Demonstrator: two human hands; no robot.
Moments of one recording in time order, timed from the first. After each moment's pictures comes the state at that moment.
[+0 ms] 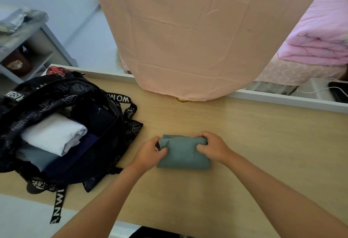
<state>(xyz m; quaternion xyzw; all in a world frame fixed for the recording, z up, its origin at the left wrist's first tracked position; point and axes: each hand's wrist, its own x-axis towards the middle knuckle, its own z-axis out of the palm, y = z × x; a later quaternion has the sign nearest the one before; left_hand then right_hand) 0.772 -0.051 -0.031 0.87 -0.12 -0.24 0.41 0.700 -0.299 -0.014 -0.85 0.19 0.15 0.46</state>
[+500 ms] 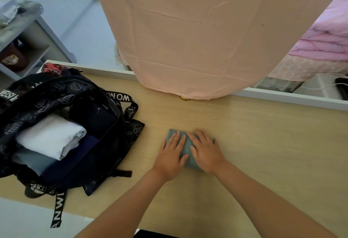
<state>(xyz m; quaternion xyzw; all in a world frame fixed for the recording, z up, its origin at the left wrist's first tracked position) 0.754 -0.091 -0.070 0.91 -0.33 -0.20 0.17 0.706 -0.266 -0.052 -0.98 0.05 0.14 0.12</state>
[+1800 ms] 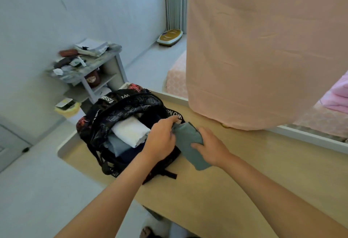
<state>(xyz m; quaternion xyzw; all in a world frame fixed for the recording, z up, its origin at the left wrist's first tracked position) 0.778 0.076 0.125 0.92 -0.20 0.05 0.34 0.741 -0.129 0.104 -0.93 -0.03 0.06 0.36</state>
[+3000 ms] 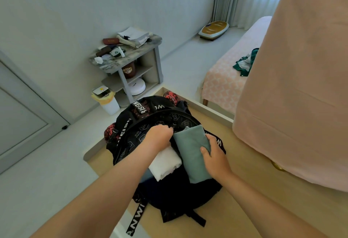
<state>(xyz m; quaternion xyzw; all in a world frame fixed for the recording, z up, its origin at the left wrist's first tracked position) 0.962 0.192 0.086 0.97 -0.14 -0.13 -0.11 0.903 -0.028 0.041 -0.87 -0.01 0.06 0.50</state>
